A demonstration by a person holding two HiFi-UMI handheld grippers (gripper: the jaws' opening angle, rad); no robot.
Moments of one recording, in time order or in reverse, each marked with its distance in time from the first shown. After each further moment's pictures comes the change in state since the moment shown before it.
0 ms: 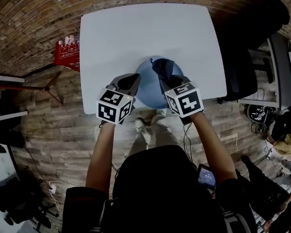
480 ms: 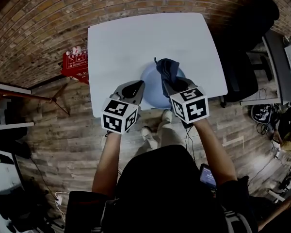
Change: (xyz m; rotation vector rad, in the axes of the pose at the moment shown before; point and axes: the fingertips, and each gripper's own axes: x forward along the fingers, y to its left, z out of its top) left arm -0.053 -0.028 0.027 0.051 -0.083 0.009; right arm -0.052 0.029 0.035 0.047 -0.206 -0.061
